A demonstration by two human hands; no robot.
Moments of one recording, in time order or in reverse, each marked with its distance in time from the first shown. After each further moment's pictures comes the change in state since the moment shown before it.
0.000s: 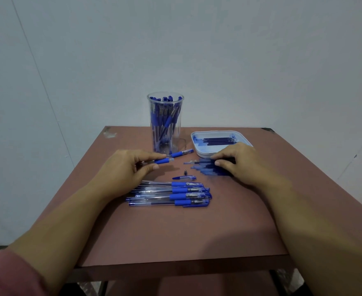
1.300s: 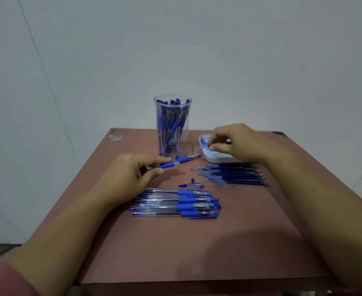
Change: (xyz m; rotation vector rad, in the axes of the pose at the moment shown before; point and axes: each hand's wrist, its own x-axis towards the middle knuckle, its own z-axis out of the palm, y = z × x) left_hand 0.002 -0.005 0.001 -0.053 0.017 -0.049; right_hand 0.059 -0.026 -0.028 0.069 -0.216 -0.044
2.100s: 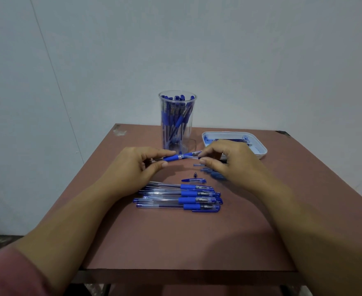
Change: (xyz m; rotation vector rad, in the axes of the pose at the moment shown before) left_hand -0.002 0.004 0.000 -0.066 0.036 0.013; right_hand -0.044 -0.031 0.045 0.153 0.215 -0.170
